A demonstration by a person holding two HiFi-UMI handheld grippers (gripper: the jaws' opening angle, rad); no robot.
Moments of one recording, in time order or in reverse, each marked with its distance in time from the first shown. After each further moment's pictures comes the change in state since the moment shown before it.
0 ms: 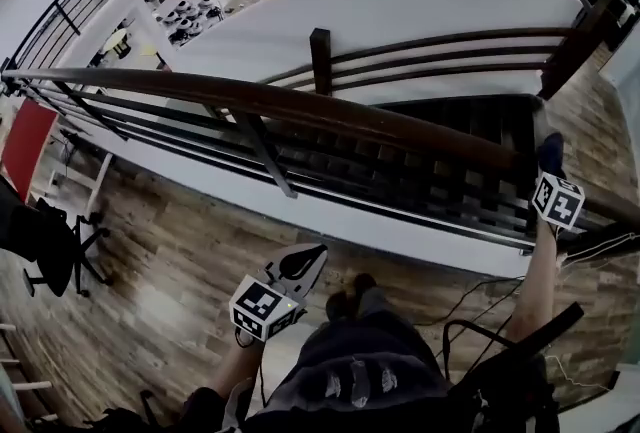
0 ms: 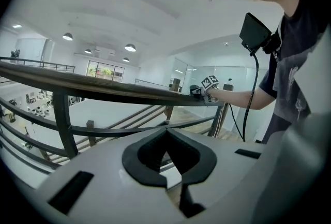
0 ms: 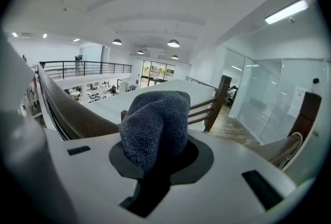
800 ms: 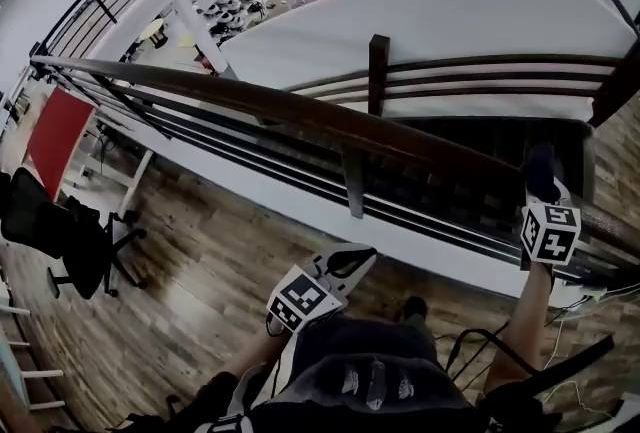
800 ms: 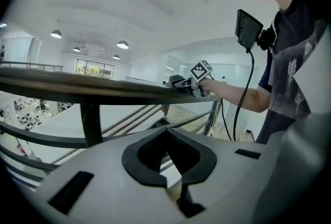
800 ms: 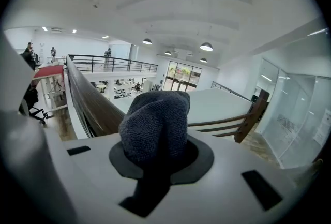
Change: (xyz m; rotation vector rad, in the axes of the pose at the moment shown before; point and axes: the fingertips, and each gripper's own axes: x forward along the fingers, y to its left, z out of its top) left arm -0.062 0.179 -0.003 0.064 0.056 -0.166; right arm -0.015 0.354 0.068 -0.176 0.017 0.201
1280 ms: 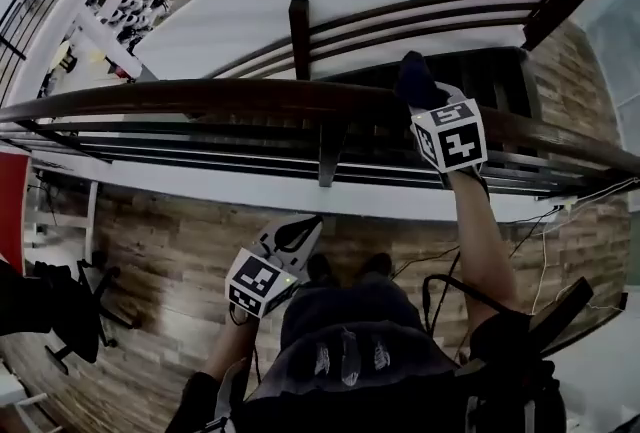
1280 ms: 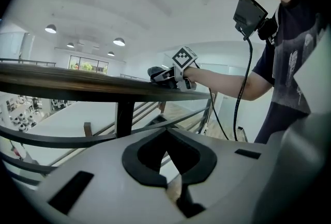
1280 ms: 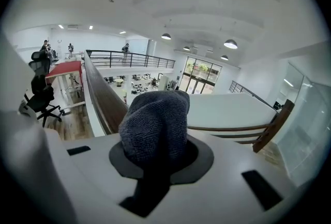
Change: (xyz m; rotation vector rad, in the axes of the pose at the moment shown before) left arm -0.090 0.107 -0.007 0.009 0.022 -0.072; right arm 0.067 0.213 0.113 -0.102 0.051 0.166
